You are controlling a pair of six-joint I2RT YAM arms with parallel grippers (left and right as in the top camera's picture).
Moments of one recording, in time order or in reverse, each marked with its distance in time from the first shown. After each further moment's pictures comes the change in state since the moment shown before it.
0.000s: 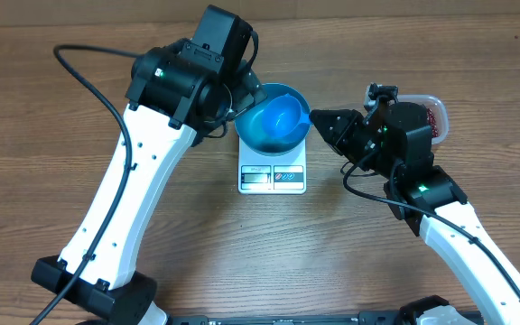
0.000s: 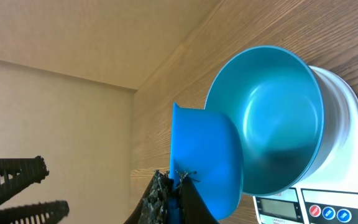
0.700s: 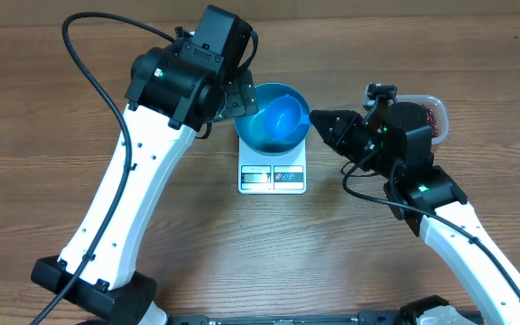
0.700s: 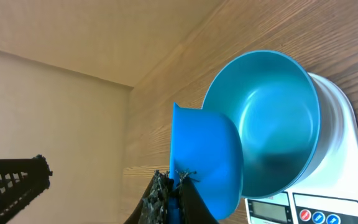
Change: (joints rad) left arm 0.000 0.000 0.000 0.000 -0.118 0.375; right arm 0.000 0.000 0.000 -0.004 0.000 -0.062
